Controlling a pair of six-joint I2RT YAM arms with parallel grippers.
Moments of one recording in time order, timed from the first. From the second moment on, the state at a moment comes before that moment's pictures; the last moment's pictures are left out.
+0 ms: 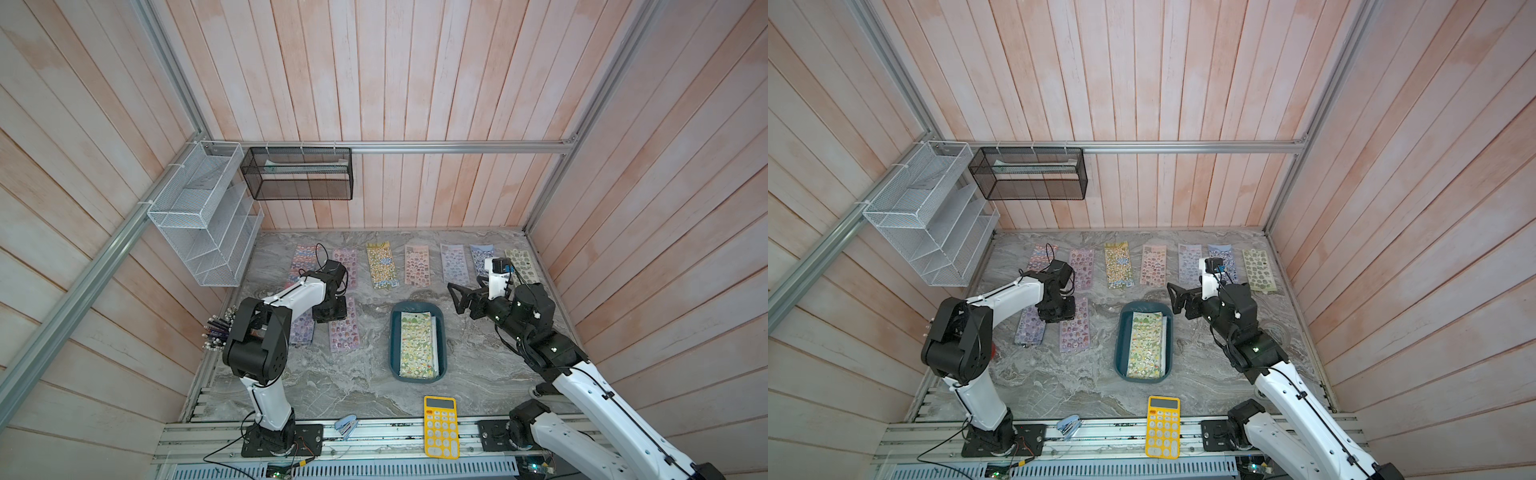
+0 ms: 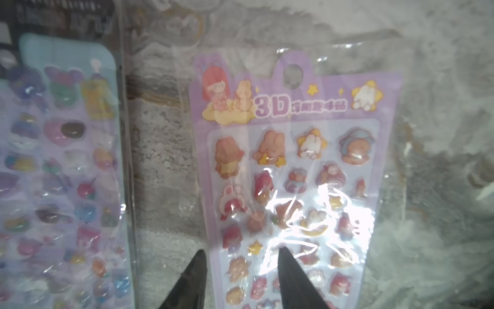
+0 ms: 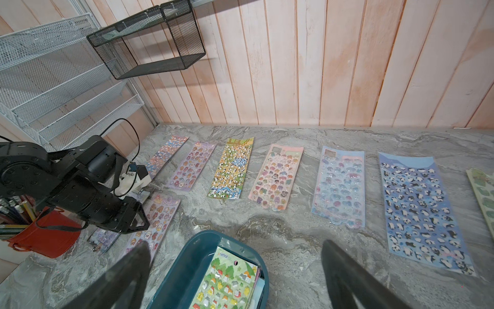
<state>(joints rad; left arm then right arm) -0.34 1.81 1.21 -0.80 -0.04 -0.41 0.47 0.81 0.73 -0.17 -0.05 0.27</state>
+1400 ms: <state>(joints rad) -0.39 1.73 1.03 -0.61 0.11 -0.50 0.47 0.86 0.73 -0.19 -0.07 0.29</state>
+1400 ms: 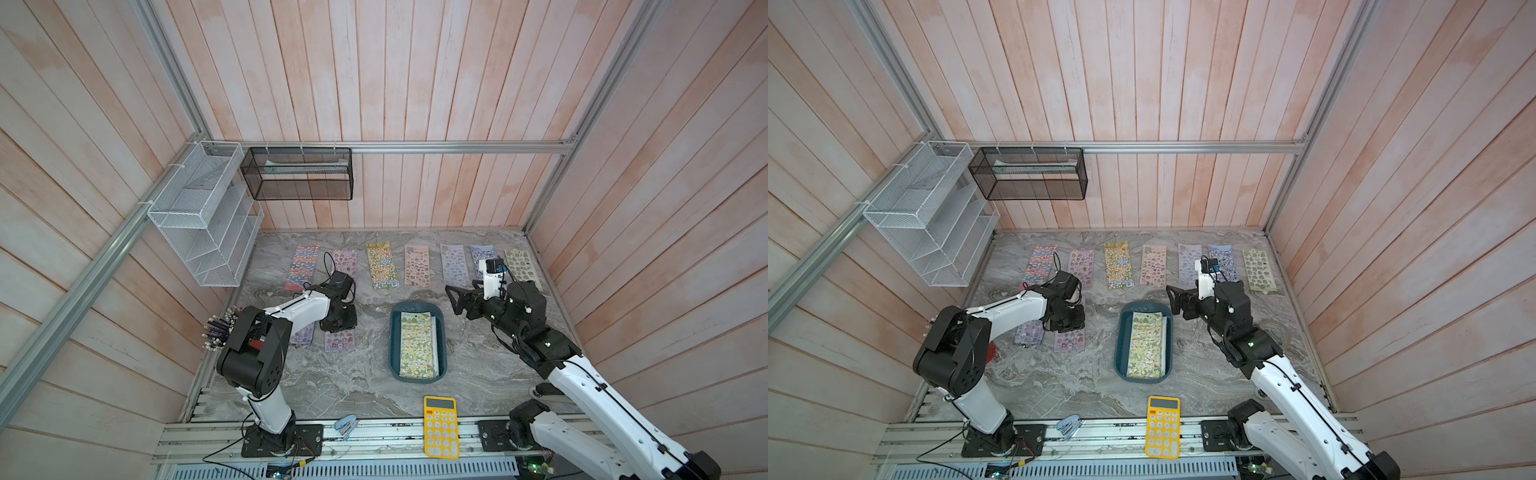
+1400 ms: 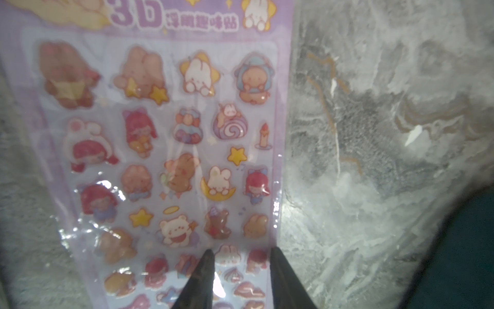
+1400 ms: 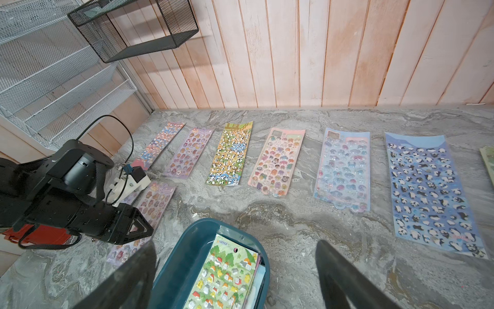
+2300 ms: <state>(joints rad) -0.71 1.58 1.14 -0.64 0.10 -0.58 0.78 1.56 0.96 -0.44 0.20 0.34</state>
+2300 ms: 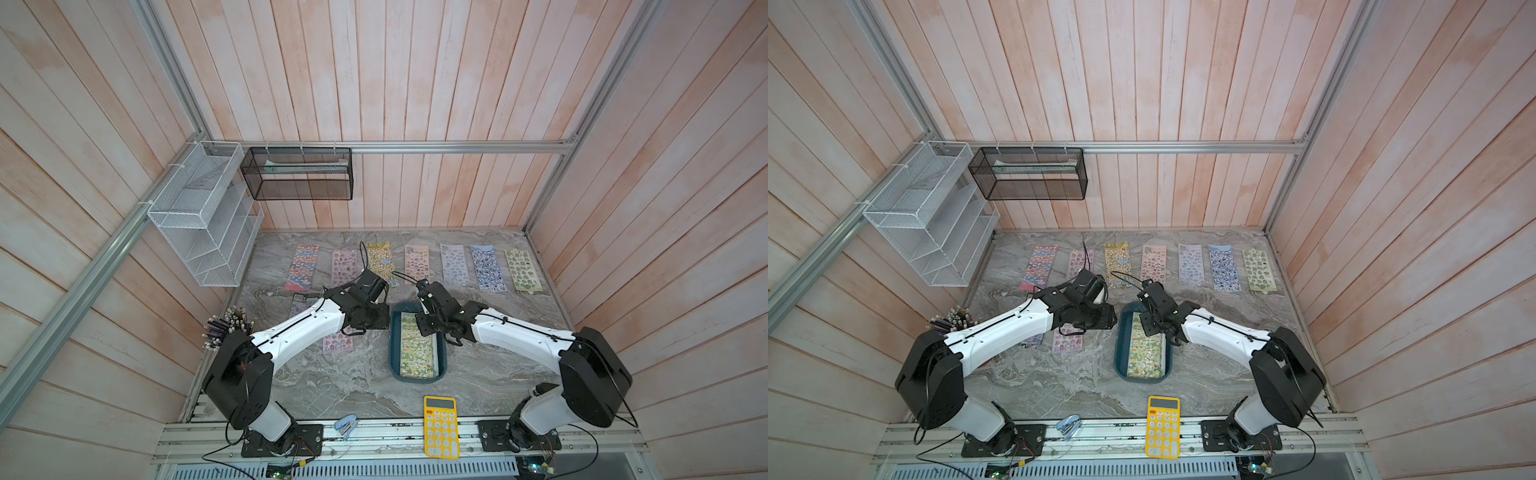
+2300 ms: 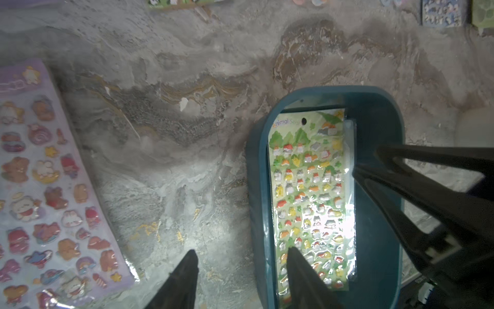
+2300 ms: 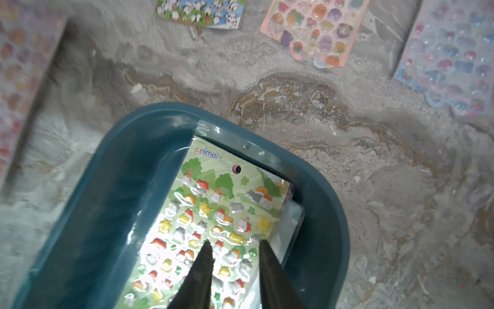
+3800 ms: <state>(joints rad) -0.77 1.69 1.10 -0.53 0.21 -0.66 0.69 1.71 0.75 0.11 -0.32 0.57</state>
